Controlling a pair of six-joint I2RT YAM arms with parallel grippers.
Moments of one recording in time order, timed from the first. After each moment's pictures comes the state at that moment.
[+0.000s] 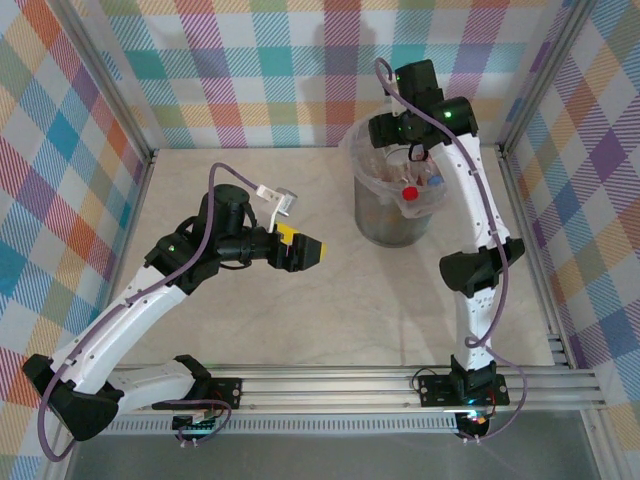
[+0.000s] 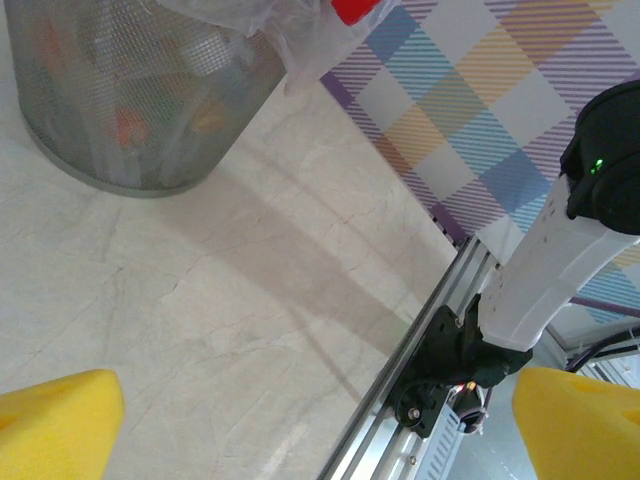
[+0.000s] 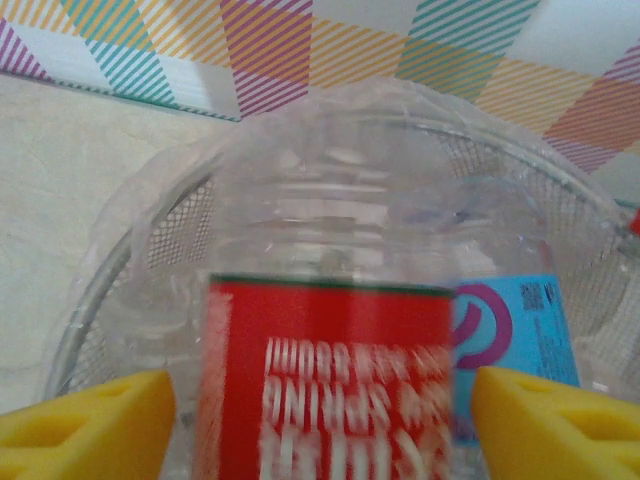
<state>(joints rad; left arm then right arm) -0.66 1.11 1.23 -0.64 0.46 -0.37 0.38 2.10 2.65 -1.31 0.17 0.03</state>
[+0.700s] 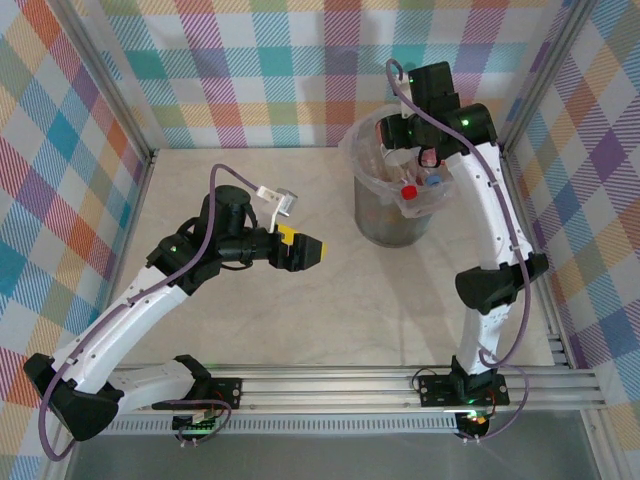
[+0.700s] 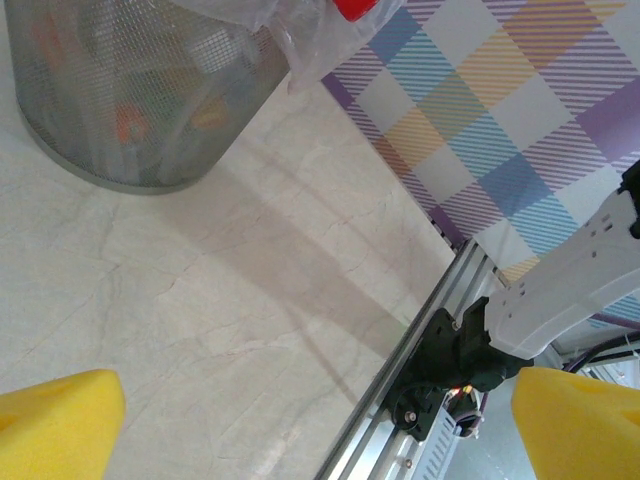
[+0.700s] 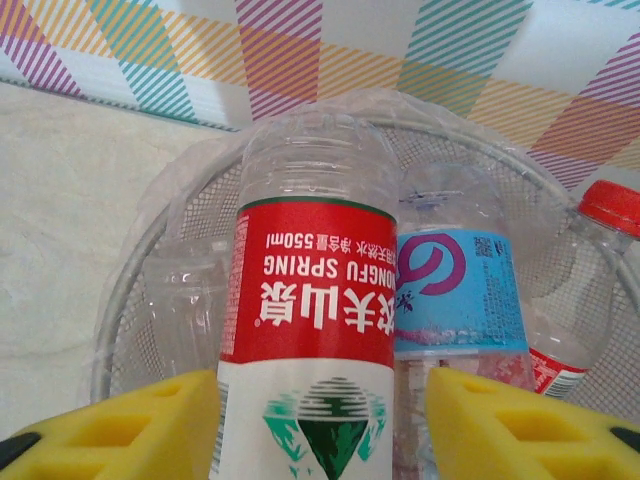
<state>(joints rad) -0.66 1.11 1.21 -0.62 0.46 -0.39 0.39 1.90 2.44 -1.24 0.15 0.02</state>
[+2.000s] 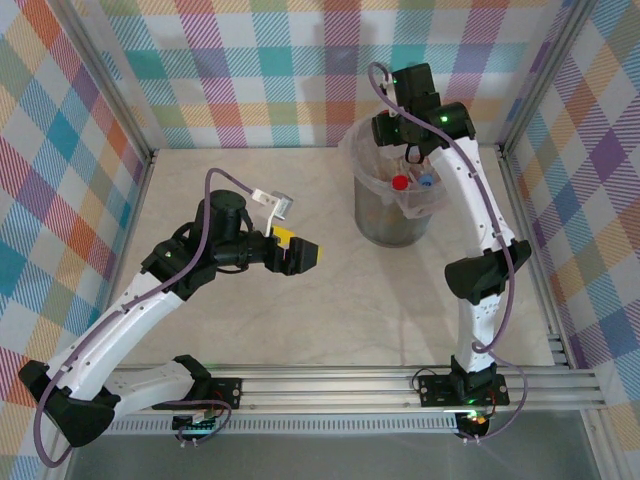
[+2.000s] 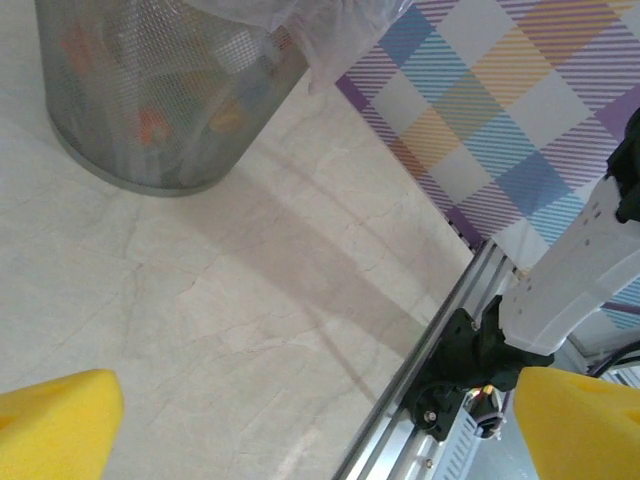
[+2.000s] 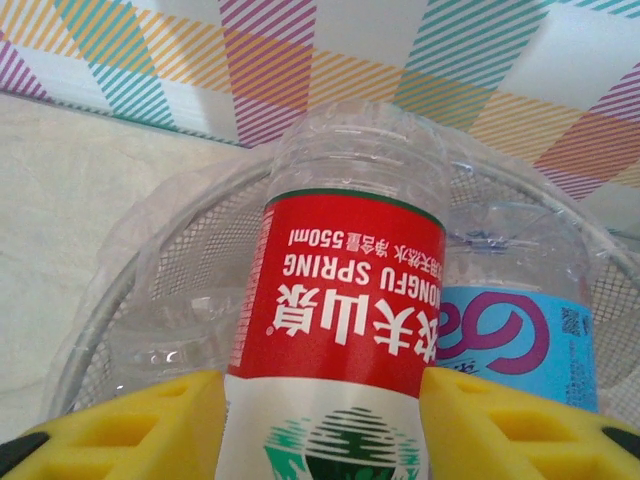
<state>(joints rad) -0.66 1.07 1.19 -0.64 0.41 -0.36 0.40 2.01 2.49 -1.18 0.19 0.02</state>
